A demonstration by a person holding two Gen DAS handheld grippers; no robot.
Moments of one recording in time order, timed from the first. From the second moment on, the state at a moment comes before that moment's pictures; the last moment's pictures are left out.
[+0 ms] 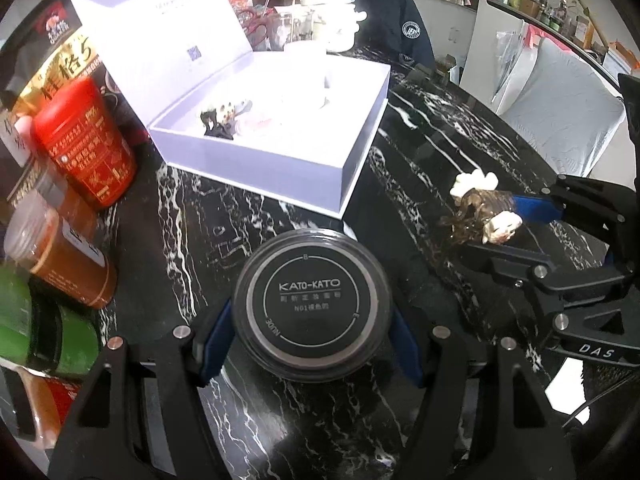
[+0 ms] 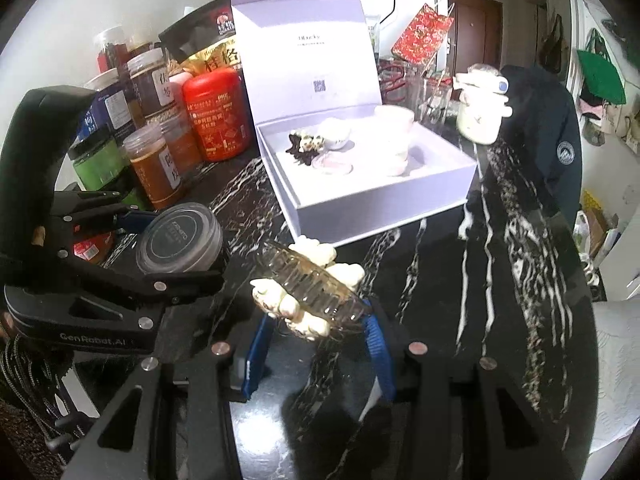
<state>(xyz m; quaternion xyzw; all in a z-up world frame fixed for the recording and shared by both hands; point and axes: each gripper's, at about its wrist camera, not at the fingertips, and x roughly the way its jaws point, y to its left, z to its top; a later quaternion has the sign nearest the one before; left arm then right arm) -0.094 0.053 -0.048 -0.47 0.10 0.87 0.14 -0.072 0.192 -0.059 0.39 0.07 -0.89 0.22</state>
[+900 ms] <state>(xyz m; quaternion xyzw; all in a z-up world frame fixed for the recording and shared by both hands) -0.174 0.055 -0.024 -0.46 0.08 0.88 0.13 -0.153 0.187 -0.035 0.37 0.10 -0.89 0.24</state>
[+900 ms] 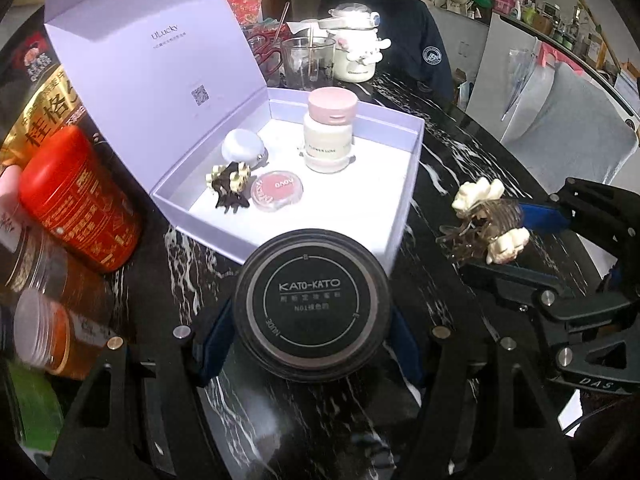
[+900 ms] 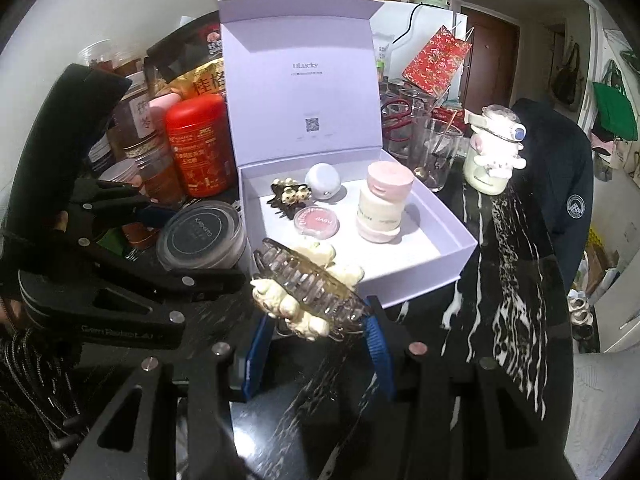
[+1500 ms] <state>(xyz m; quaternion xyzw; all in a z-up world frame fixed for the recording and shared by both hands) -0.243 0.067 -0.034 -0.46 0.11 0.87 0.14 -0.221 0.188 -0.048 0.38 0.10 -0.89 0.23</state>
